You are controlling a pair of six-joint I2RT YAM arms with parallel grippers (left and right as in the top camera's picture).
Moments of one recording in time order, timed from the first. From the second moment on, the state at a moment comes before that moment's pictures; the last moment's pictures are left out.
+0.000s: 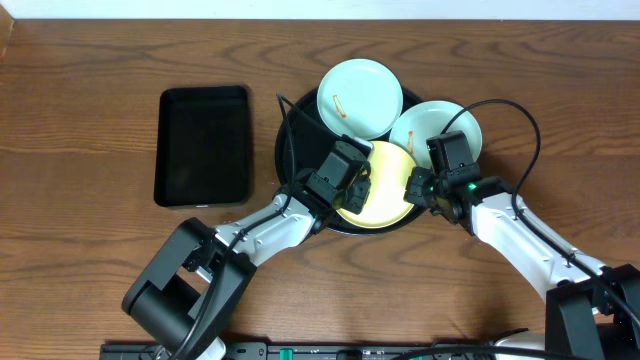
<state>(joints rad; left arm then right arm) -0.68 1.78 0.90 0.01 0.01 -0.25 0.33 1.55 0.82 -0.37 -0.05 0.59</state>
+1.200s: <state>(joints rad) -0.64 1.87 0.90 0.23 -0.03 -0.25 0.33 1.55 0.82 -0.36 -0.05 0.59</state>
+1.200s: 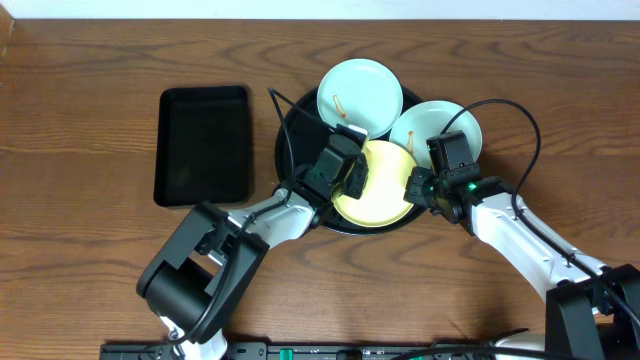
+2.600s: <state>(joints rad) -0.40 1.36 0.92 0.05 0.08 -0.25 0.33 1.55 0.82 -0.36 -0.05 0.58</state>
